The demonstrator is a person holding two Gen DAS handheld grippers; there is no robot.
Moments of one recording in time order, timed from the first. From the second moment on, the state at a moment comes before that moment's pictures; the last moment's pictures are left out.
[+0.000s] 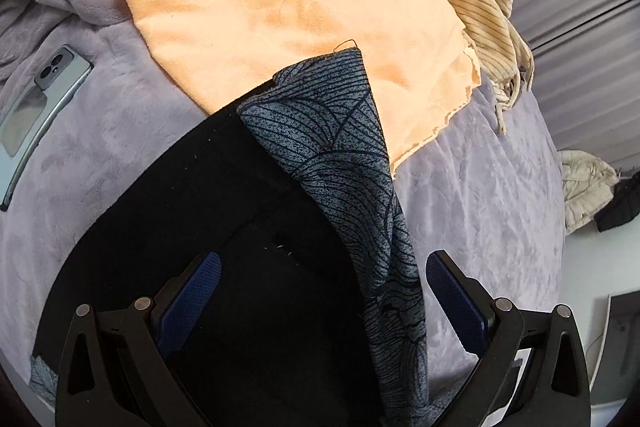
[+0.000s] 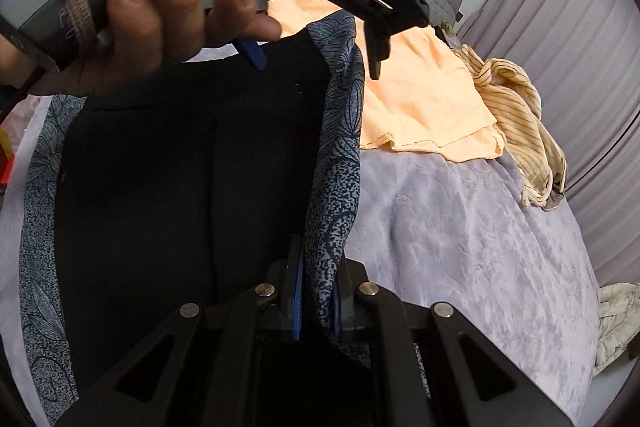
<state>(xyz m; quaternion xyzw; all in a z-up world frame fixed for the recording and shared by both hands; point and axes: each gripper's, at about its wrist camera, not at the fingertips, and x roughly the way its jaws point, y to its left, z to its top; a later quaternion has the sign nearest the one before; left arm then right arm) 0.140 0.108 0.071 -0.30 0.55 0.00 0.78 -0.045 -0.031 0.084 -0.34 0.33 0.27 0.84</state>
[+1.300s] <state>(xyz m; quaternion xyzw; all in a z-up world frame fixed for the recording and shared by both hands) -0.115 0.215 0.022 -0.30 0.46 -0.06 0.84 -0.235 0.019 0.030 -0.39 0.28 0.25 0.84</state>
